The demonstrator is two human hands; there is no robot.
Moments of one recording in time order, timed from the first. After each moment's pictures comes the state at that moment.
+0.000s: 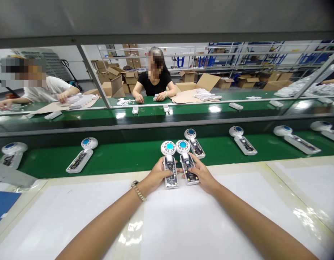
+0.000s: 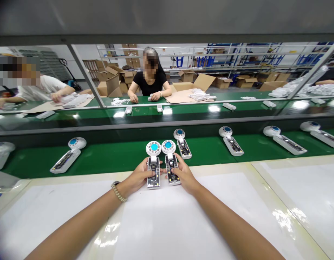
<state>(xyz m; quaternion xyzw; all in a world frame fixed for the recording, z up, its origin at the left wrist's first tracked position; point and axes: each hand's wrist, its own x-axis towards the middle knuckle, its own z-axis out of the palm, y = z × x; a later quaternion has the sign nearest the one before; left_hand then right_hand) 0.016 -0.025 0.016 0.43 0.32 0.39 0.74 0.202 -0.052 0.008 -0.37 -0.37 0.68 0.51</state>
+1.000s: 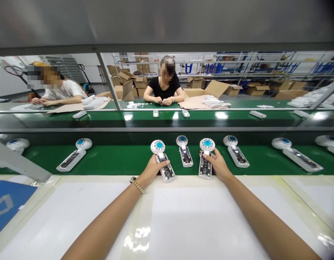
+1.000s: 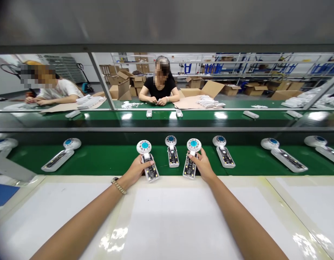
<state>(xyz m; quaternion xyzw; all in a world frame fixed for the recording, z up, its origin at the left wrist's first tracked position) -0.024 0.019 0.008 0.45 0.45 0.48 0.61 0.241 0.015 0.002 -0.46 -0.41 0.51 0.60</state>
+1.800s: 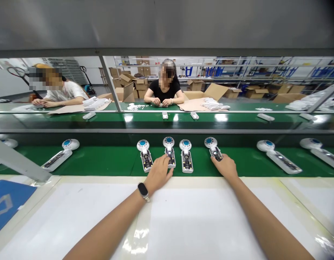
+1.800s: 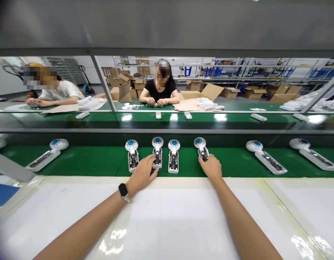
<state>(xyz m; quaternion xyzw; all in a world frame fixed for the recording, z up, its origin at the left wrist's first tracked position) -0.014 -0.003 0.013 0.75 0.41 0.44 0.26 0.290 0.029 -0.010 -0.77 -0.42 0.19 0.43</state>
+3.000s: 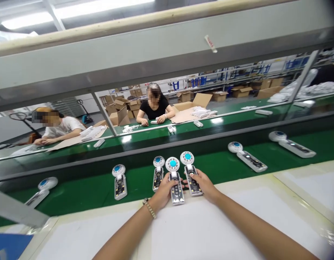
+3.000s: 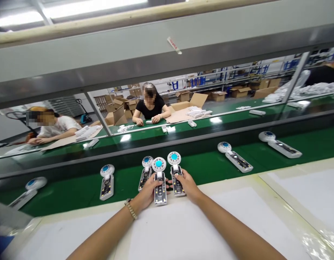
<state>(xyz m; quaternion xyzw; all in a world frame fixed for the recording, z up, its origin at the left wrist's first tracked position) 0.029 0.002 0.025 0.40 0.38 0.40 0.73 0.193 -0.010 0.003 -0.41 -0.33 0.65 0.55</state>
